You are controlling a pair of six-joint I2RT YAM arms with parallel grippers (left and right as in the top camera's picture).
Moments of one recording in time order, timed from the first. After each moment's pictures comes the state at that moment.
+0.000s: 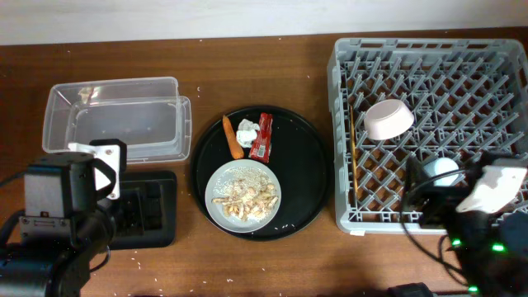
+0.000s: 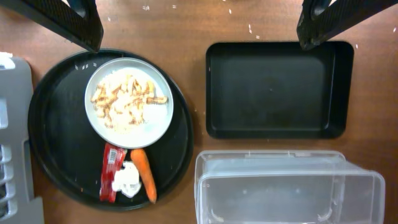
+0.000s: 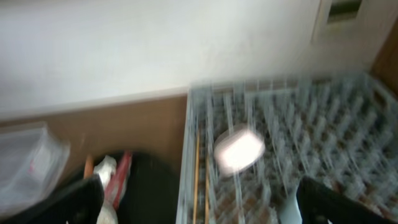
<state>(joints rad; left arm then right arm) -0.09 1.02 1.59 -1.52 -0.02 -0.12 0.11 0.56 1.09 -0.86 0.09 0.20</state>
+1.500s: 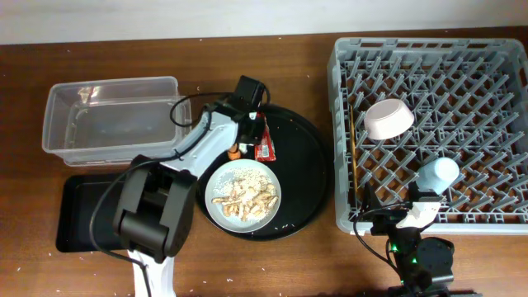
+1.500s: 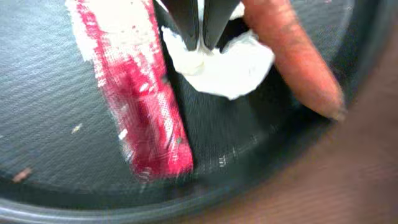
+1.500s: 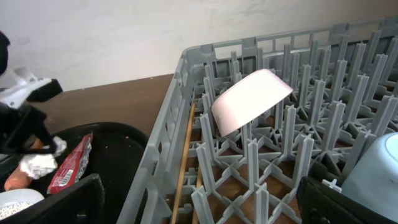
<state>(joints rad) -0.45 2.08 1.53 -0.63 -0.09 -0.18 0.08 0.01 0.08 -0.23 0.03 0.20</state>
